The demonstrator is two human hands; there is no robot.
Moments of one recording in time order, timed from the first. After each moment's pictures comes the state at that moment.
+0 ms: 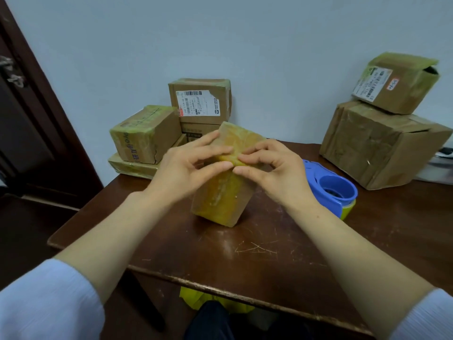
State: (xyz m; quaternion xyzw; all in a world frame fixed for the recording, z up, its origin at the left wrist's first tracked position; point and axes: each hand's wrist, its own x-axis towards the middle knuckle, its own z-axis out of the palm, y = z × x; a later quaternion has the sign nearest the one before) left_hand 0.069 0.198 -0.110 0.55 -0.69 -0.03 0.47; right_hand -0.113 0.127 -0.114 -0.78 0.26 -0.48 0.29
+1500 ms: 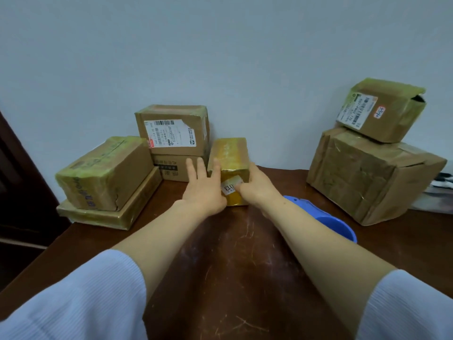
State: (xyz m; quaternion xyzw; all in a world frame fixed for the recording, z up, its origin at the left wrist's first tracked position) left_hand 0.040 0.046 -0.121 0.79 -0.59 -0.10 0.13; right_hand -0.077 0.003 -0.114 -0.72 0.51 -0.27 0.38
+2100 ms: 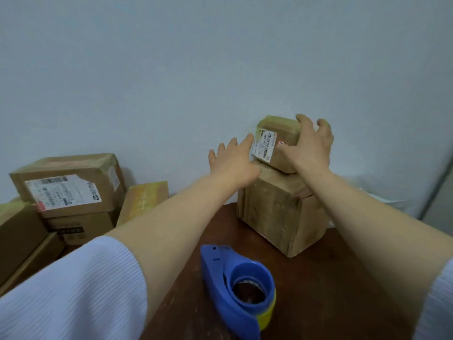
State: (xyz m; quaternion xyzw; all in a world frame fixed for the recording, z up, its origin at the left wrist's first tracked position) left_hand -0.146 -0.076 -0.015 0.65 -0.73 -0.04 0.23; right_hand -0.290 -0.107 -0.011 -0.60 0.65 -0.46 0.02
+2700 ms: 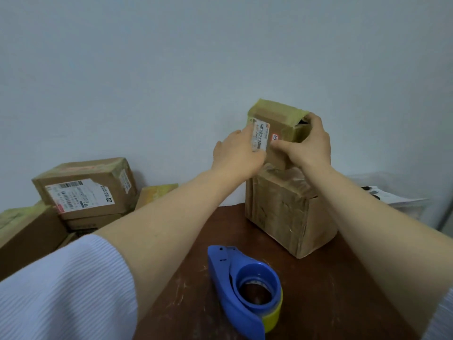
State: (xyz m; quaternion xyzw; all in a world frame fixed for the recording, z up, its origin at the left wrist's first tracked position) left_hand -0.148 -0.057 0.008 0.61 -0.72 -0.05 0.34; right_hand -0.289 -0.118 -0.017 -0.57 0.54 -0.59 0.19
